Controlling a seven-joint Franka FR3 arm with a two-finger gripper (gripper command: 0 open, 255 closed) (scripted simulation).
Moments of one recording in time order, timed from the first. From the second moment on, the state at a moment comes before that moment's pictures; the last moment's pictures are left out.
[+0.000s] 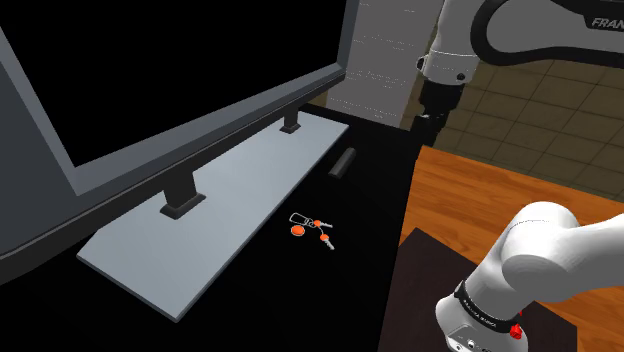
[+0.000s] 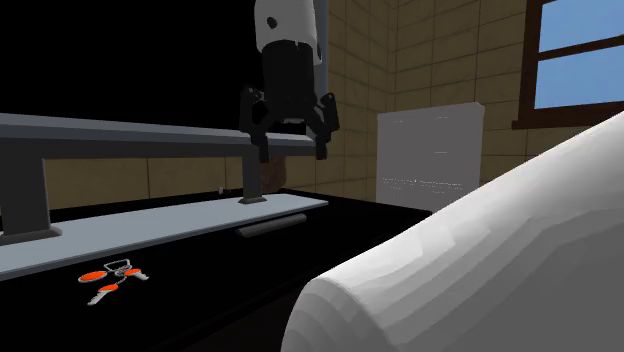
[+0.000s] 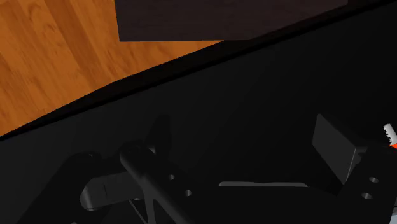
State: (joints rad) arm 0.00 -0.82 0.04 -2.41 -0.01 1.53 0.01
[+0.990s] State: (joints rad) arm -0.19 -0.33 0.14 -2.23 0.18 1.81 0.68
